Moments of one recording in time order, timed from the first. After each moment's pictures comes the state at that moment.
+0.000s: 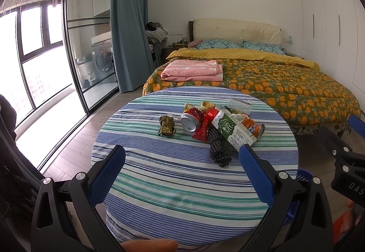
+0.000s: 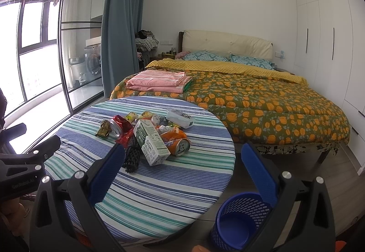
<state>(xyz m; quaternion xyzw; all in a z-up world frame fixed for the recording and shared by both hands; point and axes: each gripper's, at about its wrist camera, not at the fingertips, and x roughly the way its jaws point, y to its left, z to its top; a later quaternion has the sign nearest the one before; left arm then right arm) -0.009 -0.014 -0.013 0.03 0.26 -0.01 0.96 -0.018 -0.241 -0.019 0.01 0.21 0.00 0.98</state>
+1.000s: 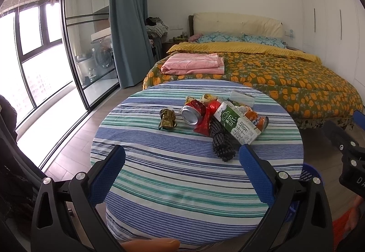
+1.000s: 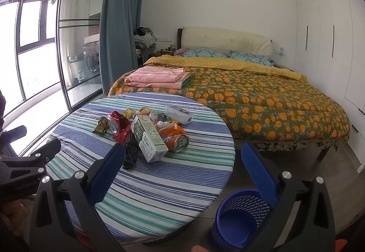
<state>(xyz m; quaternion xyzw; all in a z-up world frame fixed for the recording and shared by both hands) 0.000 0.005 -0.033 0.04 0.28 0.00 0.96 -0.009 -0.239 -0.025 0.02 0.23 -0.01 0.97</state>
